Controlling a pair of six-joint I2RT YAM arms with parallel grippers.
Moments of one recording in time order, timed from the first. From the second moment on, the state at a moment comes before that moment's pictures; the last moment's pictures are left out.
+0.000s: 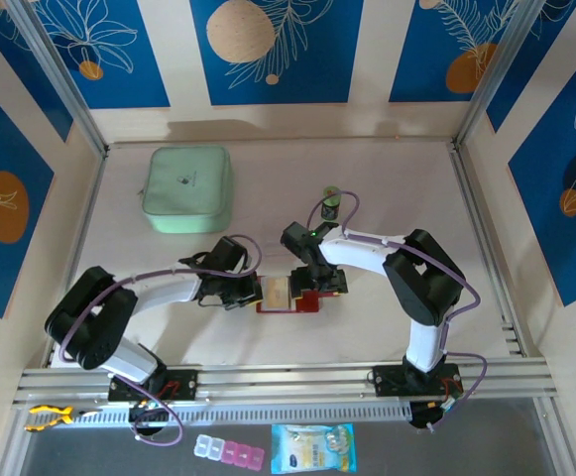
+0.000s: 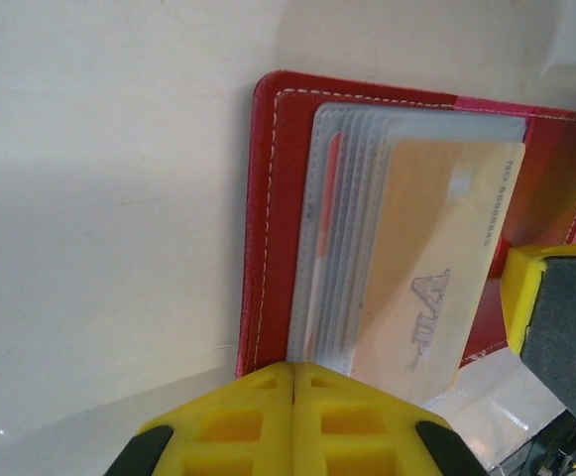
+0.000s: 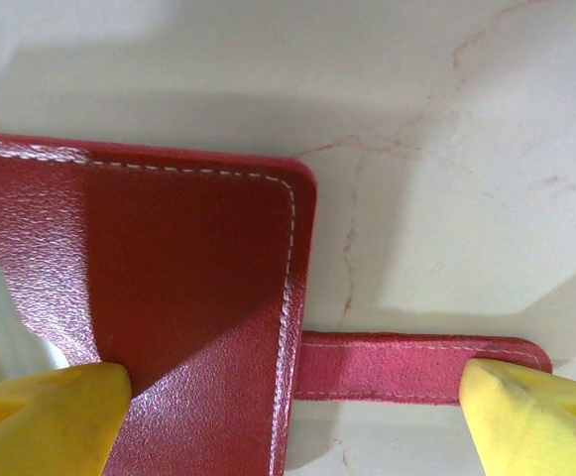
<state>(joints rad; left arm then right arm) -0.66 1.50 0.66 -0.25 0.39 -0.89 0.78 1.84 1.16 -0.92 0.00 0.70</state>
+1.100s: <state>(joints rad) -0.66 1.53 0.67 -0.26 0.37 -0.86 0.79 1.84 1.16 -0.92 -0.01 0.70</state>
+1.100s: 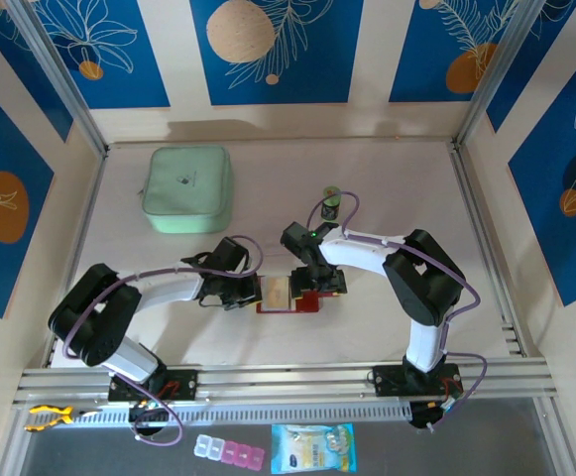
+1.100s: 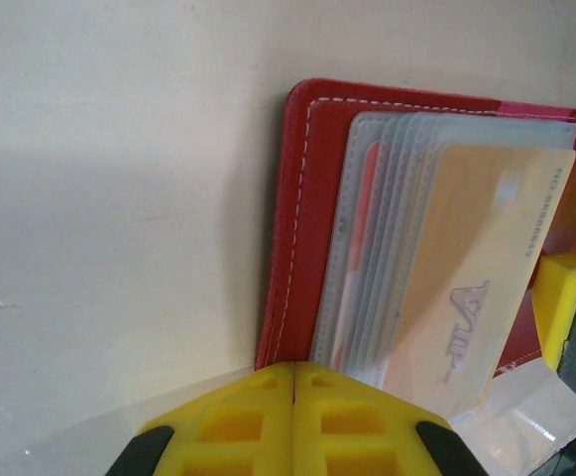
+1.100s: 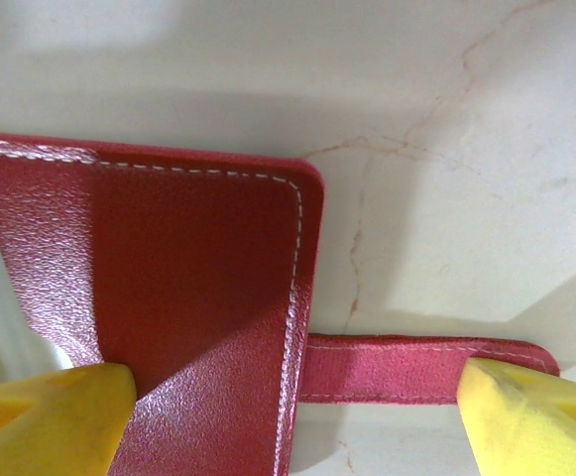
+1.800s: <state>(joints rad) -0.66 1.46 0.70 -0.33 0.36 -0.86 0.82 1.68 1.23 -0.95 -0.04 0.69</state>
